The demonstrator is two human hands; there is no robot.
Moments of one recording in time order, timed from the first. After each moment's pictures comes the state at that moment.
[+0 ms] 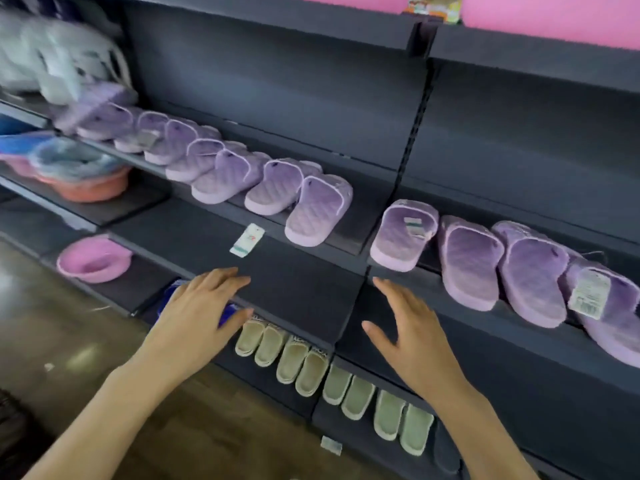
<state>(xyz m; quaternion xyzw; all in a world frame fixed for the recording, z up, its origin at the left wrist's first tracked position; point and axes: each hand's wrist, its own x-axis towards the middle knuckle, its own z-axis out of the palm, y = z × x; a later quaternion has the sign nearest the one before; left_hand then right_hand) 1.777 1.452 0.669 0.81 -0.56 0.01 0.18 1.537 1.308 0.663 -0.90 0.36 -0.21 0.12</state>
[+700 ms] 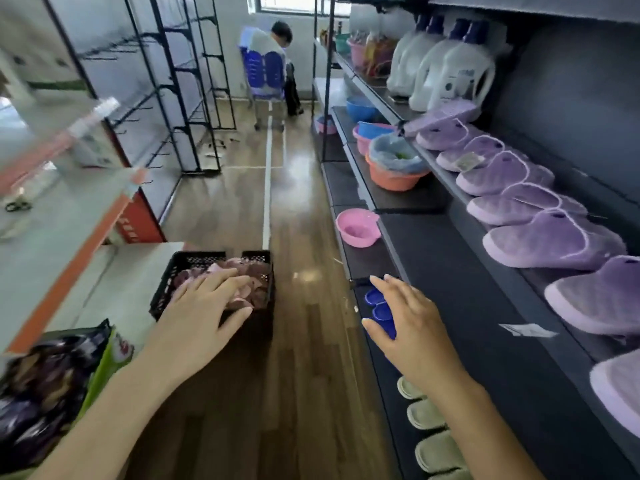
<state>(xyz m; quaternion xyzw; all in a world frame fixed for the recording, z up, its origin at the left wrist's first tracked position) 1.826 1.647 0.649 0.98 -0.09 0.09 0.13 1.819 1.368 0.646 -0.97 -0.08 -0.07 0.20</state>
